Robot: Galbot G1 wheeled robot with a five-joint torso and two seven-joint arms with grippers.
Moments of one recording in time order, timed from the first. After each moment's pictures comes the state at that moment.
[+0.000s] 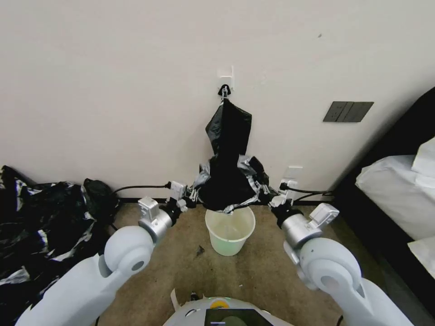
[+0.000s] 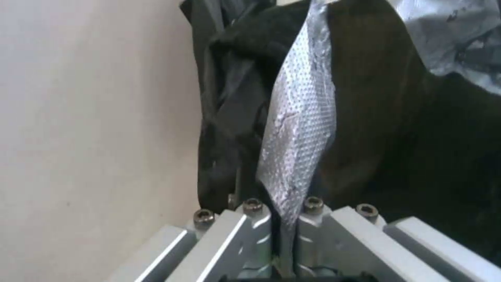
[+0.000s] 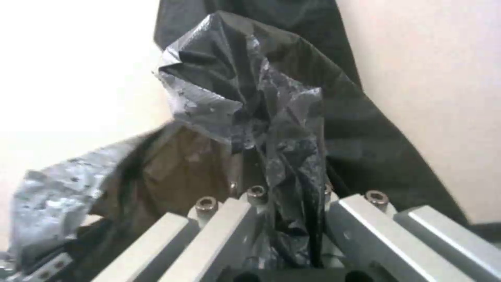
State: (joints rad) left arm 1.11 -0.74 -0.17 -2.39 -0.84 0.40 -0.30; right arm -1.26 0.92 0.29 2.51 1.11 -0.25 0.60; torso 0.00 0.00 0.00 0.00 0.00
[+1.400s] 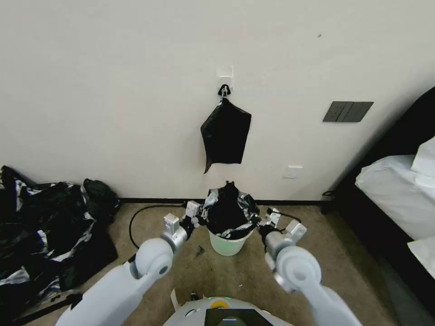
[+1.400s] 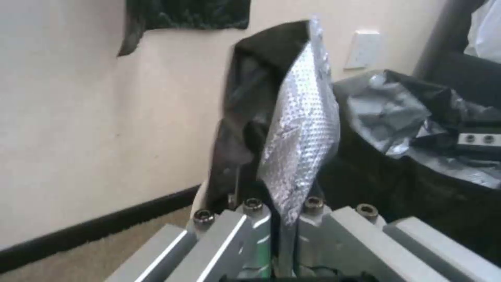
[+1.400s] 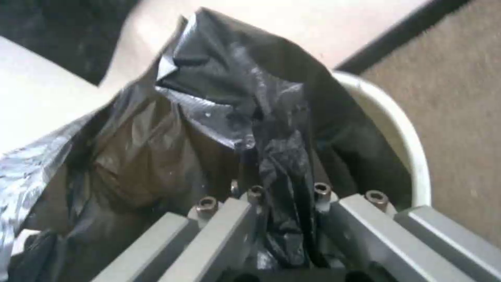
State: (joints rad) left arm 1.20 -0.87 -0.03 -2.22 -0.69 0.33 -0.24; right arm -1.36 1.12 0.21 2.33 1.26 -0.22 0.84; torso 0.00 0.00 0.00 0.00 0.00
